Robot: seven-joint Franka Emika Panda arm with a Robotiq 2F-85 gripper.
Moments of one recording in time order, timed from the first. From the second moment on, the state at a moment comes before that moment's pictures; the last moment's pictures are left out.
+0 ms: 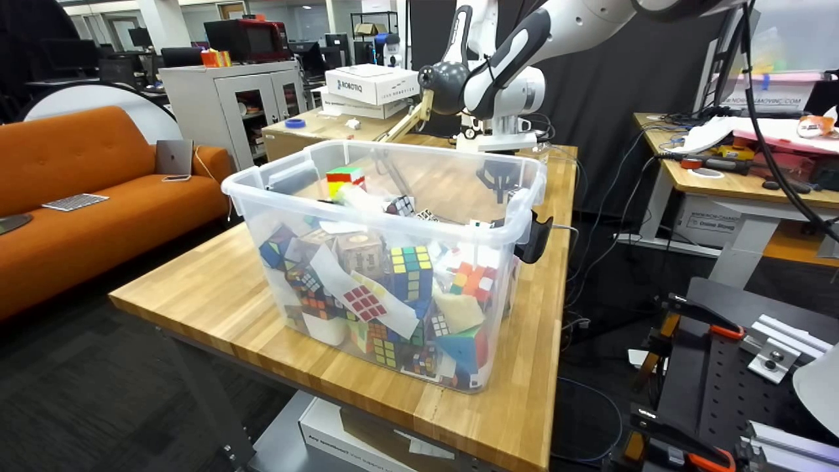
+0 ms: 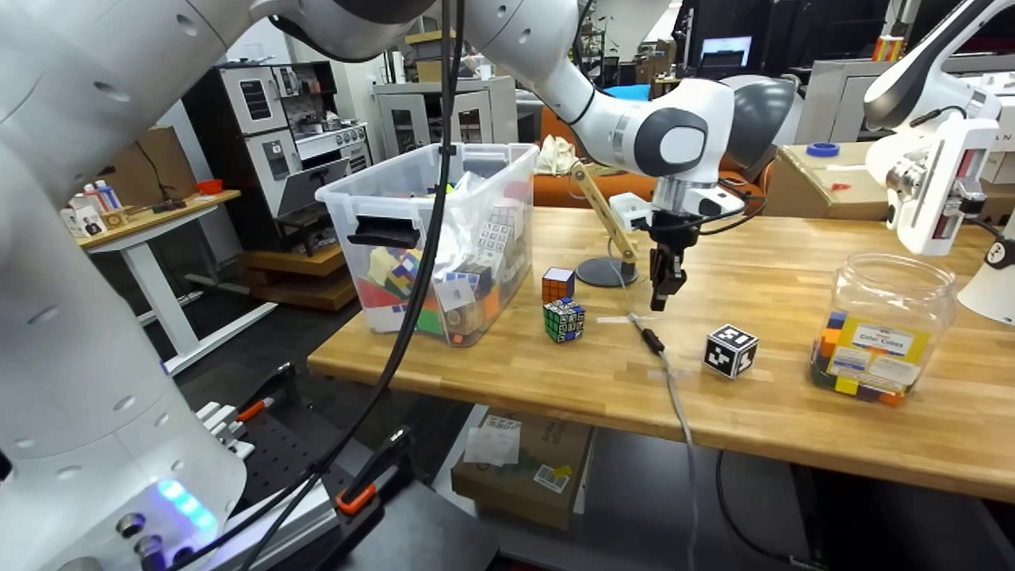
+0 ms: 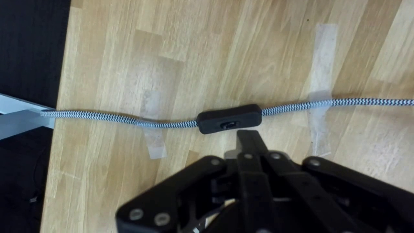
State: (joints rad) arm -0.28 0.96 -0.22 -1.32 0.20 2.12 0.45
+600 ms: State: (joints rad) arm -0.30 1.05 -0.23 -1.20 0.20 2.09 0.45
